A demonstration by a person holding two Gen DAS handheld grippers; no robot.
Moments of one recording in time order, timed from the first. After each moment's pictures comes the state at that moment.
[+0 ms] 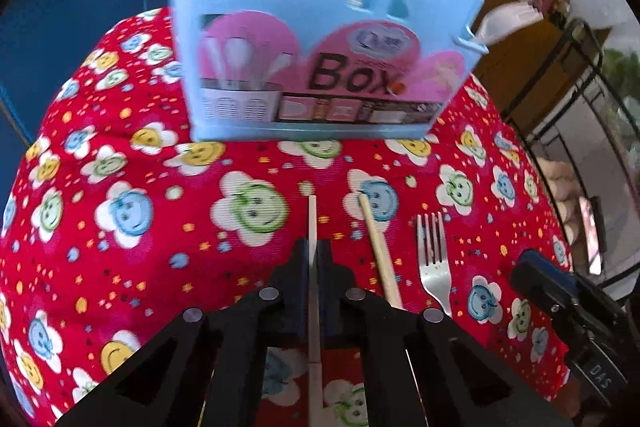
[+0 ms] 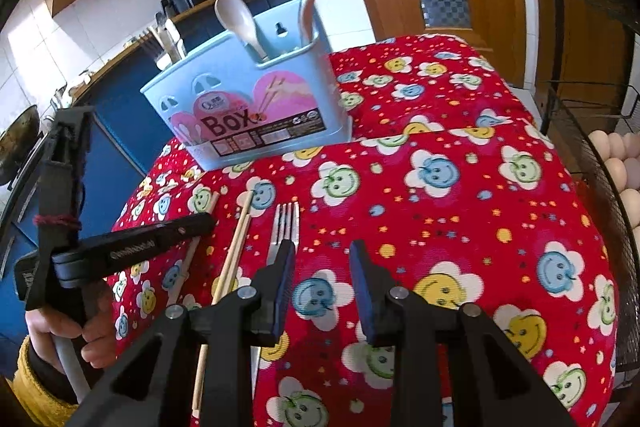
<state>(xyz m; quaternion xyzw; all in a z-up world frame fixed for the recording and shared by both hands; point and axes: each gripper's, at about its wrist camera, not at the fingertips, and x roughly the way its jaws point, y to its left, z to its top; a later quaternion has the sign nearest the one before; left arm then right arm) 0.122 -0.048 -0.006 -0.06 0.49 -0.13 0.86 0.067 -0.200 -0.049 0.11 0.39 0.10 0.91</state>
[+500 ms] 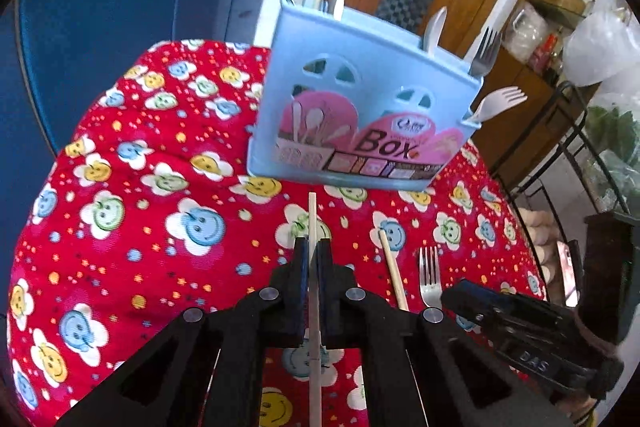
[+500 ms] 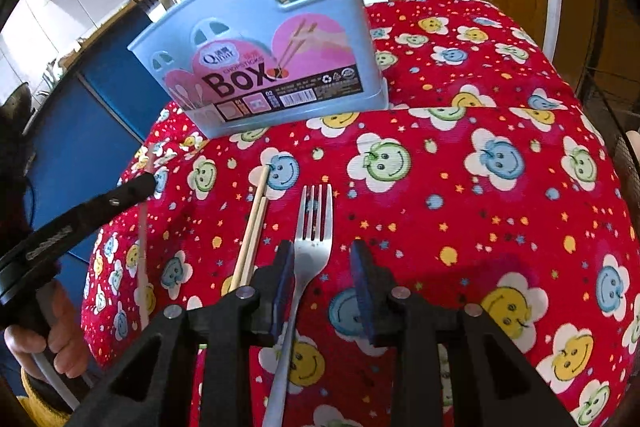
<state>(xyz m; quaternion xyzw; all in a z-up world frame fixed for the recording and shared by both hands) 0.100 0.002 0.026 -0.12 0.42 -0.12 0.89 0.103 -0.172 -0.066 0.09 0.46 0.11 0.87</state>
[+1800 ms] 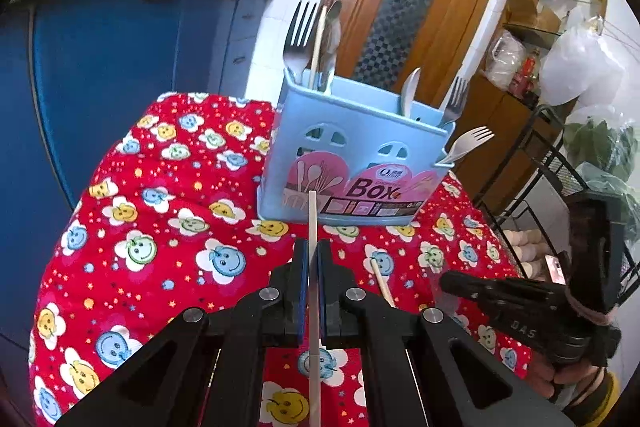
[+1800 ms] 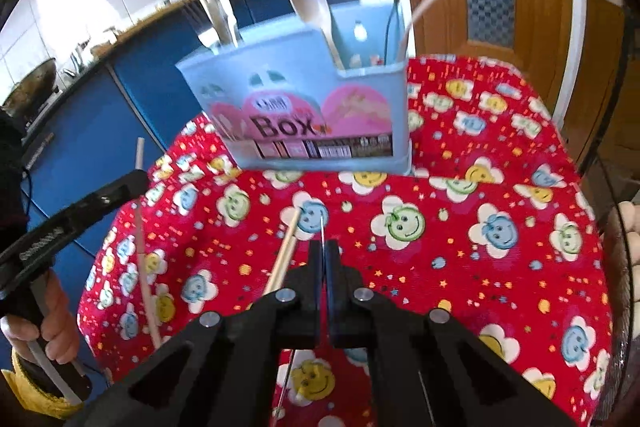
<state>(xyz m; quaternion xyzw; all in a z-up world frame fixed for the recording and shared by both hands) 0.076 0.016 0.054 -0.11 0.34 -0.14 0.92 0.094 -0.165 -0.026 0.04 0.39 0.14 0.91</state>
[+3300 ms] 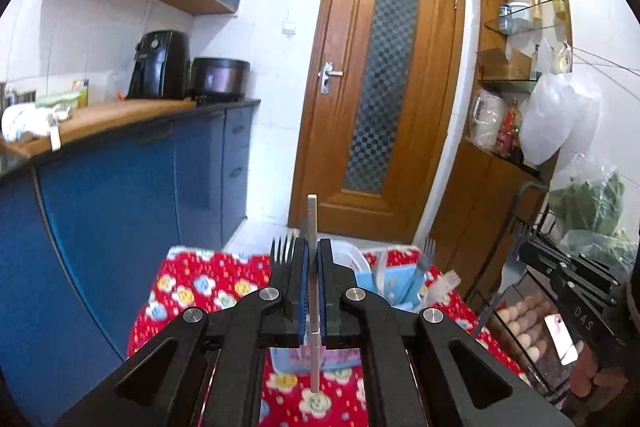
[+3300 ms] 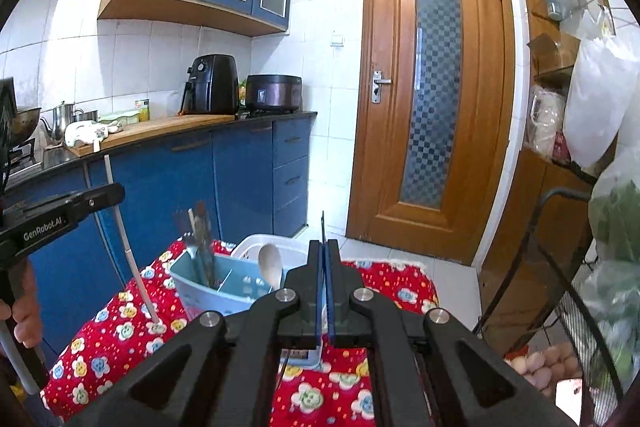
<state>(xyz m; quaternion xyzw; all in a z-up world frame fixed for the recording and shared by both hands) 0.097 0.014 0.196 -0.06 0.18 -0.13 0.97 0.074 -0.155 0.134 -0.06 0.15 0.02 0.99</state>
